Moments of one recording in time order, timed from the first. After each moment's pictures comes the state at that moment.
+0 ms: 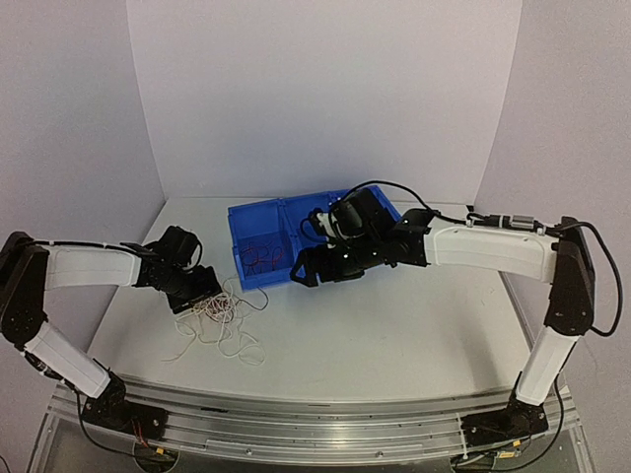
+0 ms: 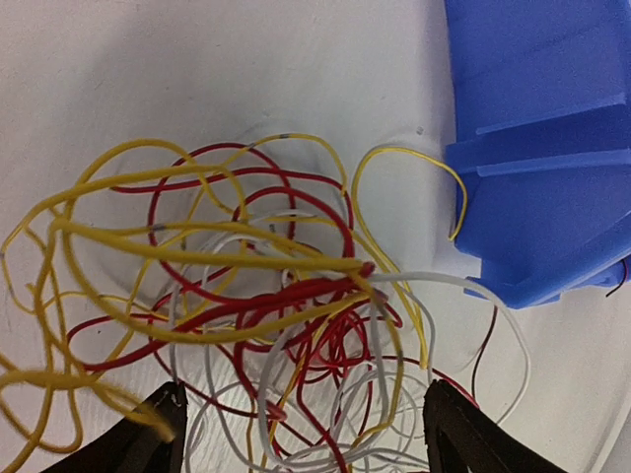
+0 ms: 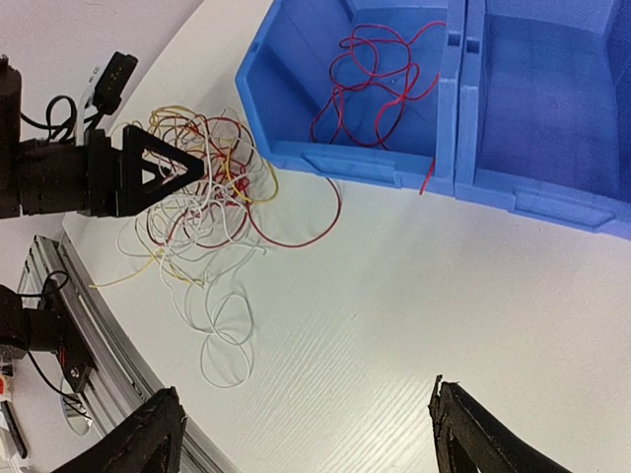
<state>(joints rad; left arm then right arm) -0.47 1.46 0.77 -0.32 -0.03 -0.84 0.93 1.80 1.45 -0.44 -0.10 0.49</state>
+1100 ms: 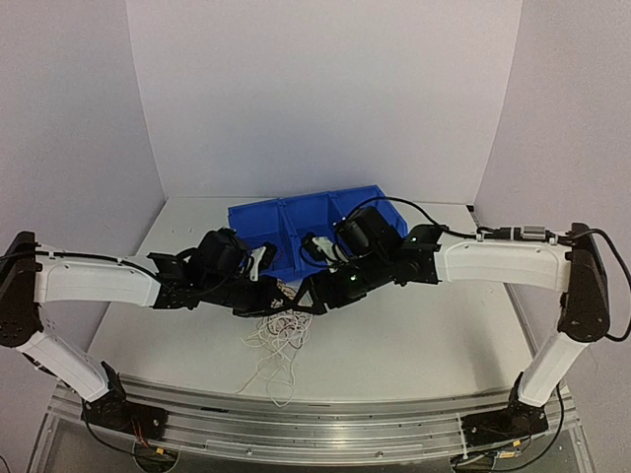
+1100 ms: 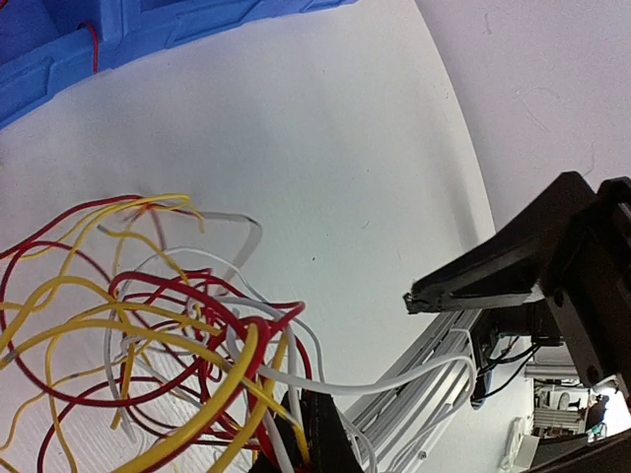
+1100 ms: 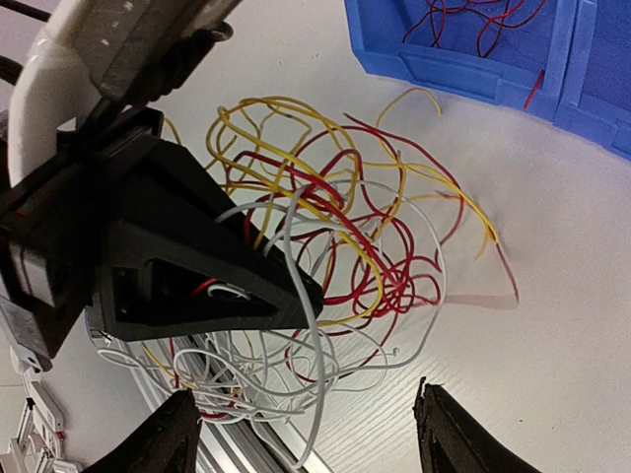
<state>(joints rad) -0.91 1.46 0.86 -0.06 0.25 -0.78 0.98 1.71 1.32 -0.42 -0.26 0.45</state>
